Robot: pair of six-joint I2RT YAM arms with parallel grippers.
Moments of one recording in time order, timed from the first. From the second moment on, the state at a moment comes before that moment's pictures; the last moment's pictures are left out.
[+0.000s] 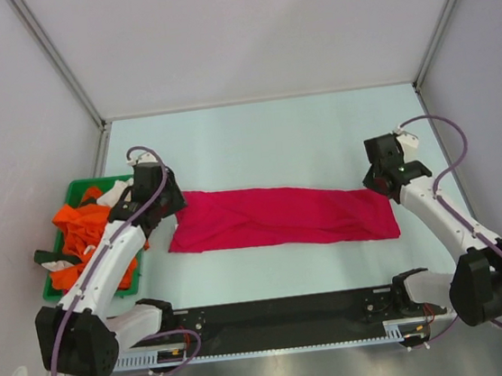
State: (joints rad) left arm -0.26 1.11 0.87 -0.56 -0.19 -0.49; right arm 0.21 1.20 0.89 -0.63 0.39 0.73
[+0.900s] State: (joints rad) left arm -0.26 1.62 0.98 -0.40 -0.04 -0.50; right arm 0.19 1.59 0.90 -0.50 0.35 0.74
